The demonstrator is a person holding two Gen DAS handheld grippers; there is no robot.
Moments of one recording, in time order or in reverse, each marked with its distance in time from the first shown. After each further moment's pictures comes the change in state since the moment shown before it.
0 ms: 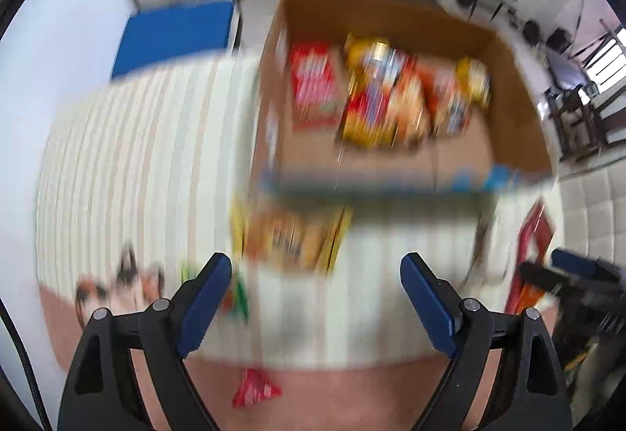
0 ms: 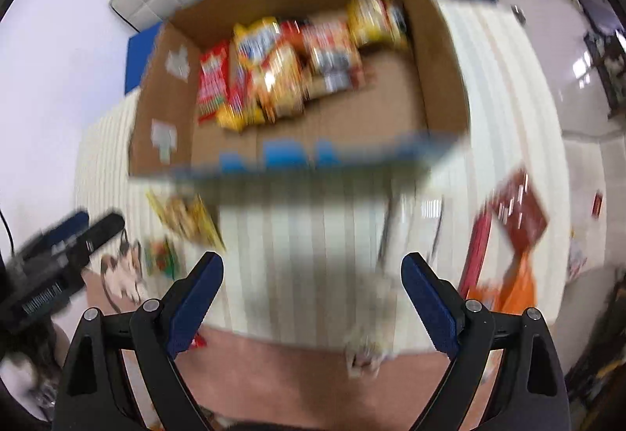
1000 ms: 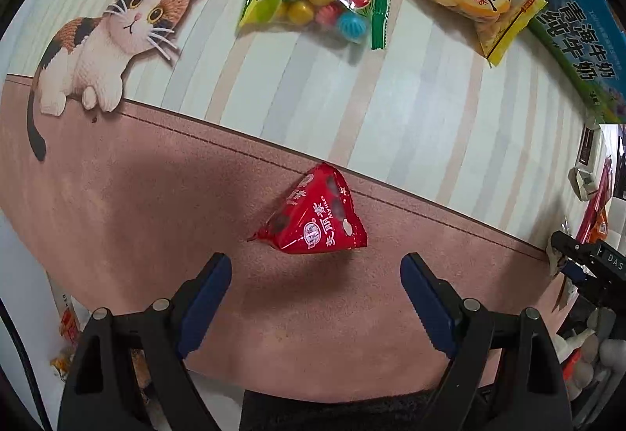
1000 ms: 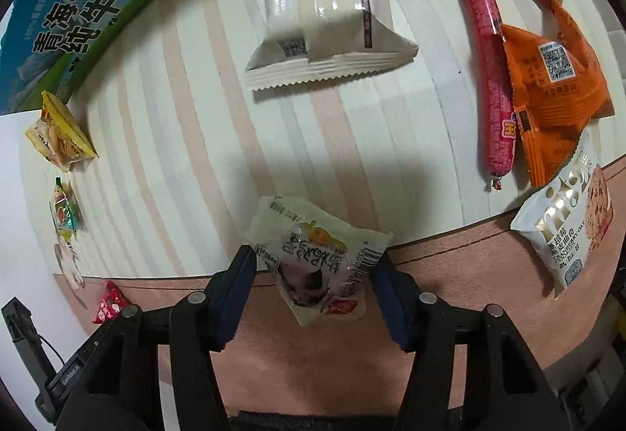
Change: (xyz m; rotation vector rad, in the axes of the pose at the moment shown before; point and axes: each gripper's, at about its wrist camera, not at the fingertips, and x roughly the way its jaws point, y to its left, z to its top) left arm 0.105 0.080 -0.185 -0.346 0.311 -0.054; right arm 0.125 -0.062 -0.091 0.237 0.209 -0.063
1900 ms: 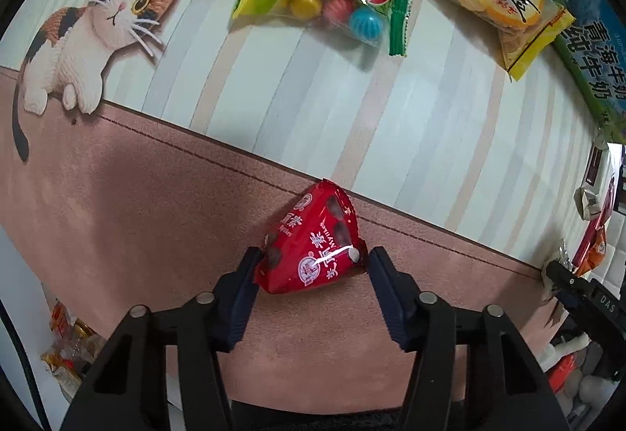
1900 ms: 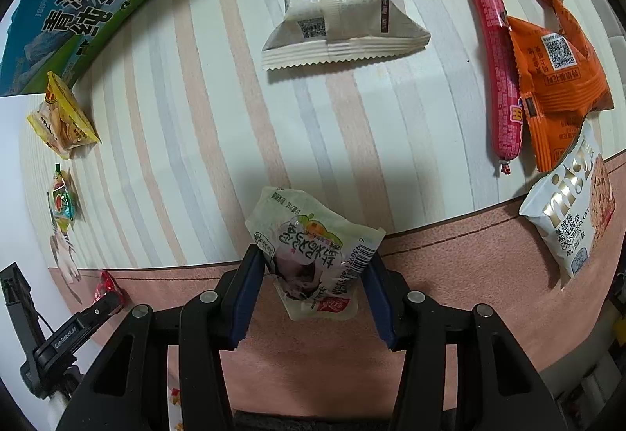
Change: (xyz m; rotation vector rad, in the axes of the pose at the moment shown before) left arm 0.018 0.028 0.031 -0.031 0.030 -0.020; right arm 0.009 0.015 -0.013 -0.028 -0.014 -0.006
